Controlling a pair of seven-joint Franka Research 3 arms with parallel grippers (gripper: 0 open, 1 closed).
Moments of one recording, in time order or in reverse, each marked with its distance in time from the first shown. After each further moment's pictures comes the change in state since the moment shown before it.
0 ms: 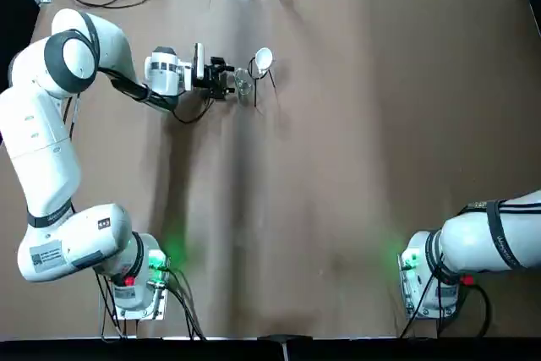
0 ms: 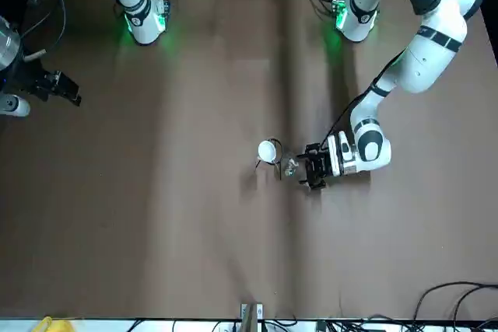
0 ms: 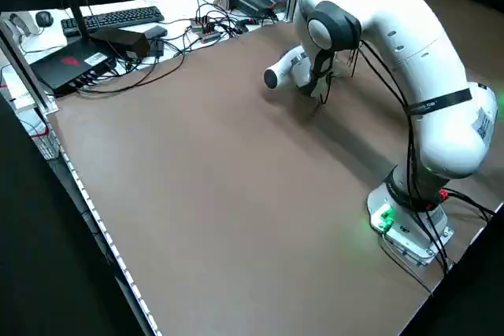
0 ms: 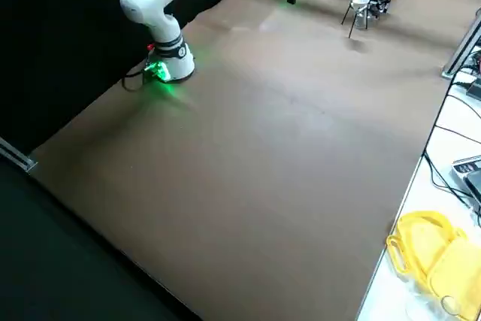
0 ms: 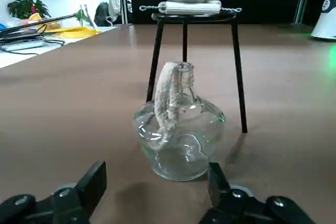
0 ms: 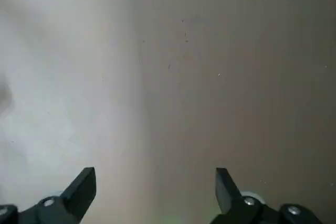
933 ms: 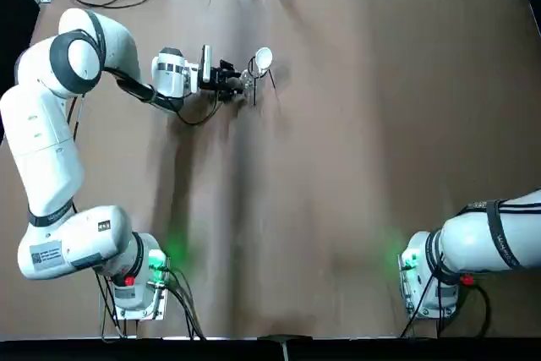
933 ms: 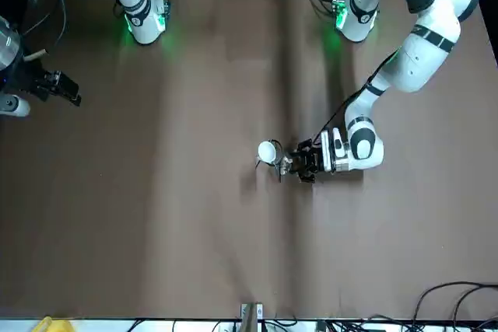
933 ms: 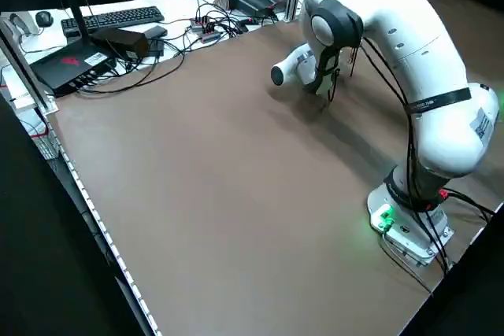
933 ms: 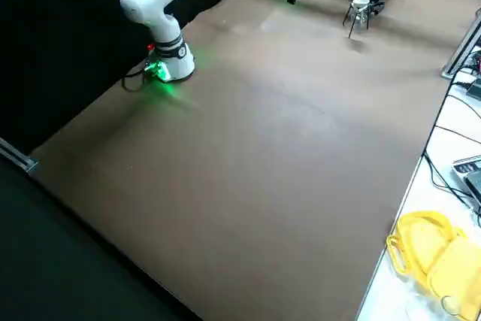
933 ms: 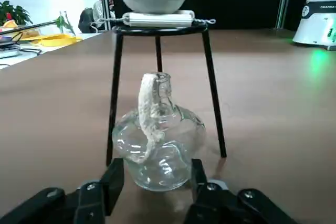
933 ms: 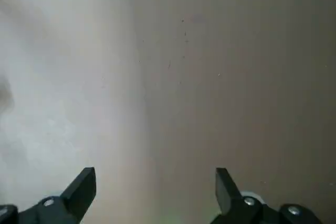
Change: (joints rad) left arm -0.047 -0.001 -0.006 -0.002 0.001 -0.016 0.003; right arm 0.000 0.000 0.000 0.000 0.000 0.000 0.000
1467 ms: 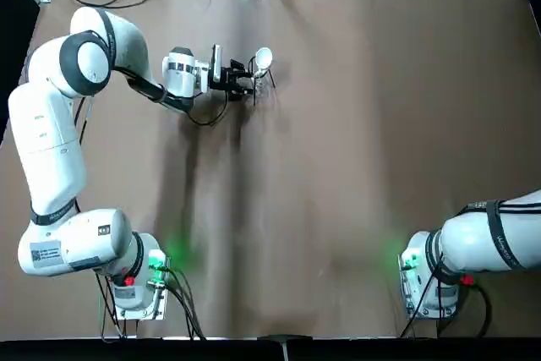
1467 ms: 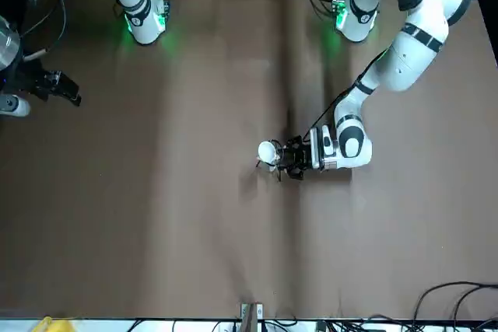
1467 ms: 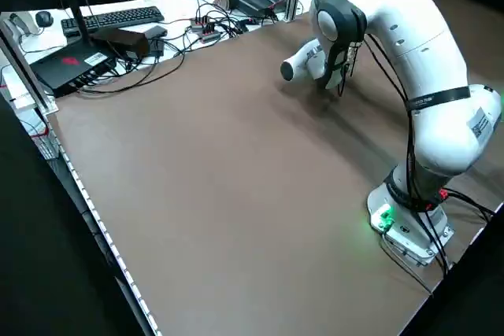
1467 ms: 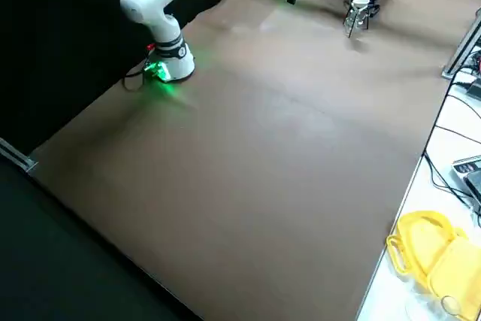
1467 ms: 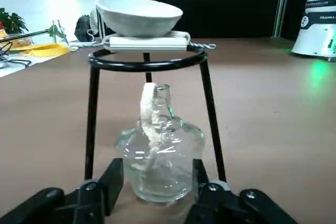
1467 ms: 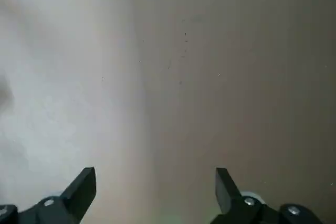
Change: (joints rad) left arm -0.084 0.000 -0.002 0.027 -0.069 0.000 0.000; right arm 0.000 0.000 0.000 0.000 0.000 0.000 0.000
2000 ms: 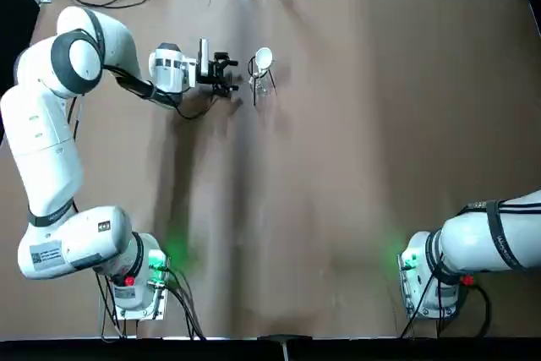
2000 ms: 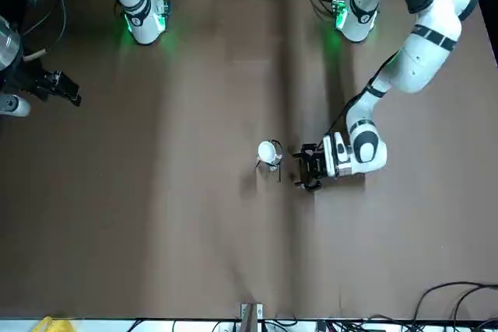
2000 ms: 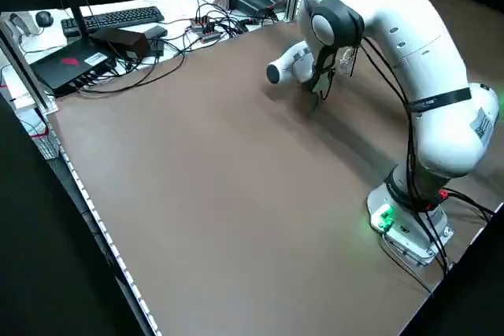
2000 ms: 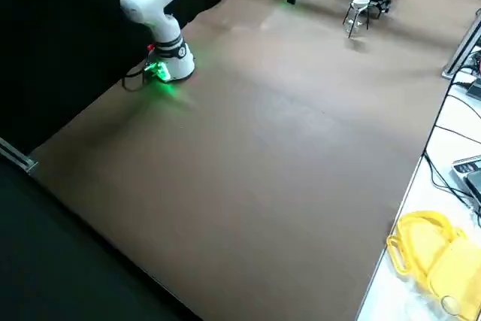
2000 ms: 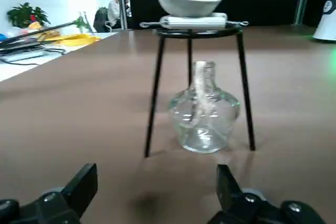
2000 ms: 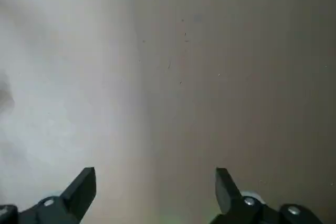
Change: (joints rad) left arm 0.083 -0.009 0.027 0.006 0.040 0.000 -0.002; right arm 0.000 0.000 0.000 0.000 0.000 0.000 0.000
